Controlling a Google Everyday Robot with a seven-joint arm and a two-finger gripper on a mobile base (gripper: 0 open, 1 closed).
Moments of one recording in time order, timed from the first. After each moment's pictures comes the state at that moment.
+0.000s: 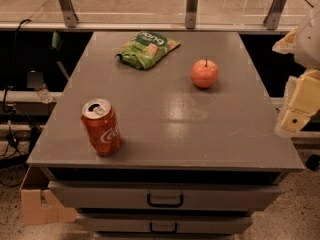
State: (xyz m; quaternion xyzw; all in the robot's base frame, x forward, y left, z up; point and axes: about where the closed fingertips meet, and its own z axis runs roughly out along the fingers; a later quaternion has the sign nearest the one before) arm 0.438 -0.217 0.976 -0.60 0.78 -0.03 0.16
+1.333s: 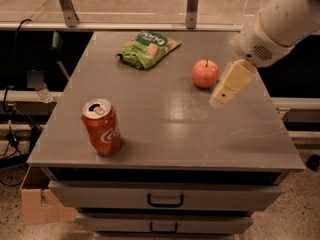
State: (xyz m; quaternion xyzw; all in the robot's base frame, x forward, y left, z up) arm 0.539 -0.154 0.940 -0.55 0.79 0.02 0.26
